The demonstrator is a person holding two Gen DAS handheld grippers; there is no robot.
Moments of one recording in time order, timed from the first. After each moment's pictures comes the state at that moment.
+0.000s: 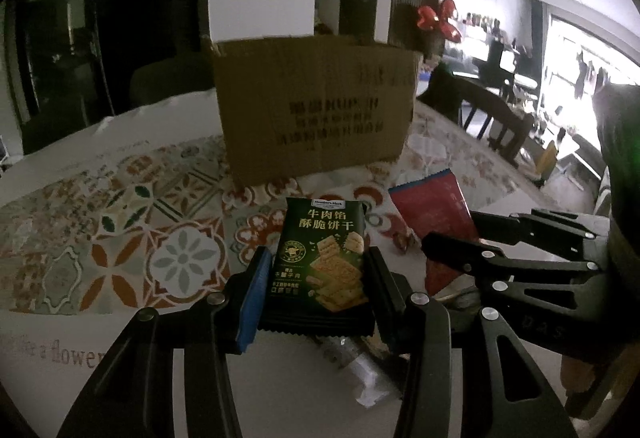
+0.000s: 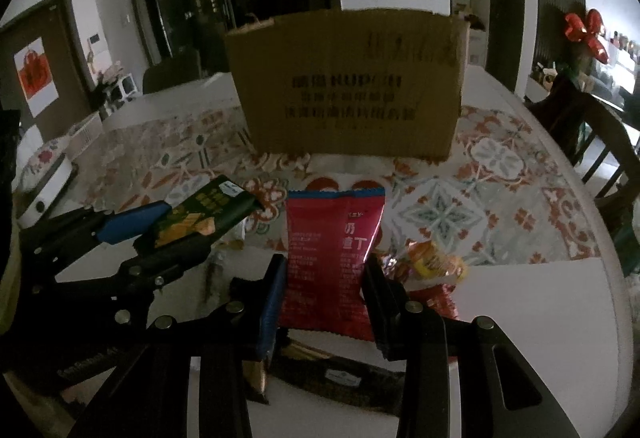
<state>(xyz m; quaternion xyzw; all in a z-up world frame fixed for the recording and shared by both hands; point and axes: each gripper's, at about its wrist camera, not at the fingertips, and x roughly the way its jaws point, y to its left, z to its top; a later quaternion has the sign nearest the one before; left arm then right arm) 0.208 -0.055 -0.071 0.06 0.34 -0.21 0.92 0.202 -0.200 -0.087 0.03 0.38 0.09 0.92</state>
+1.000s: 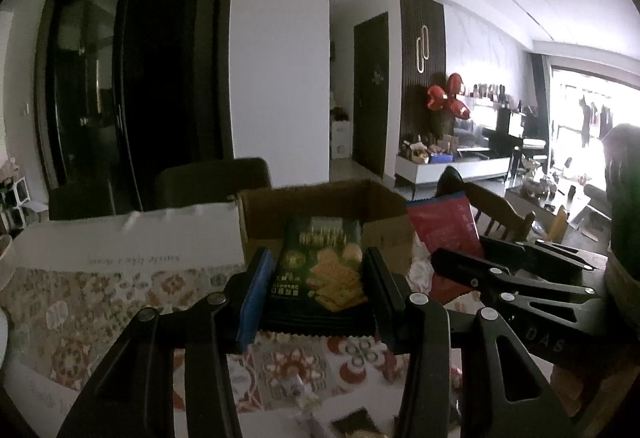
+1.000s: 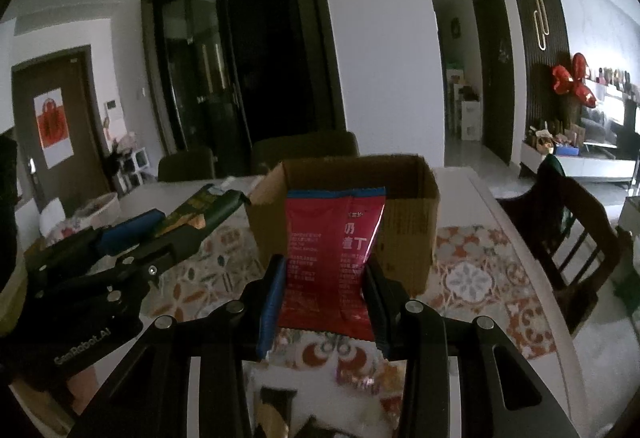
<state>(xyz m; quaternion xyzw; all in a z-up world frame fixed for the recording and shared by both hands) 0.216 -0.062 0.042 0.04 0.19 -0.18 0.97 0.206 -0.221 0.024 0.05 0.23 0.09 0.97</state>
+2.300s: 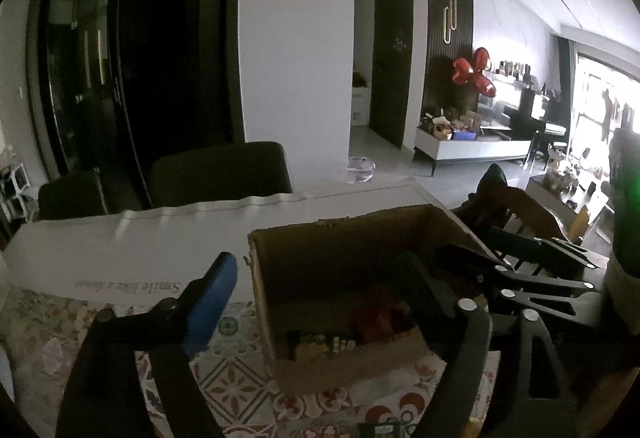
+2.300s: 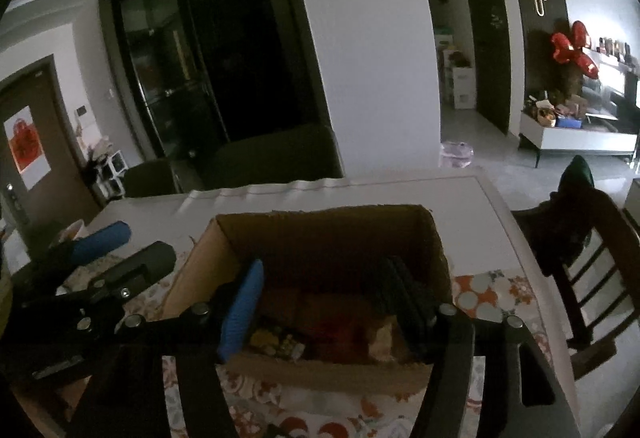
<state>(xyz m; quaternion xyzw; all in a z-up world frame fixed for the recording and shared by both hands) 0.367 -0.081 0.064 0.04 0.26 -0.15 0.95 0.367 -0.249 0.035 0.08 0.29 0.07 0.95</state>
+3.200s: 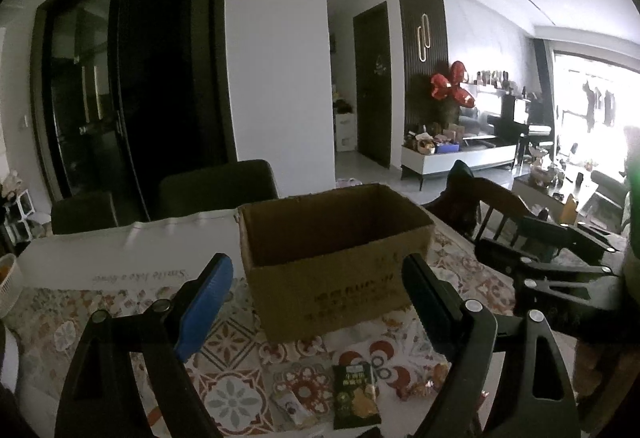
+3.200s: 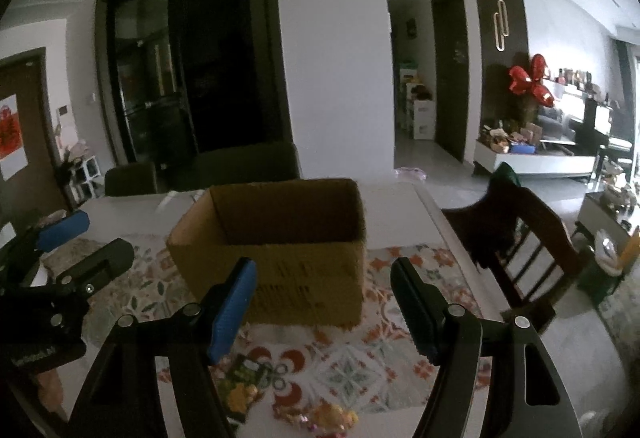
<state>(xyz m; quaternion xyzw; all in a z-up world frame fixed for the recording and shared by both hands) 0.242 -0.079 0.052 0.06 0.20 -0.17 0.96 0.238 -0.259 0.039 0.03 0.25 -0.01 0.97</state>
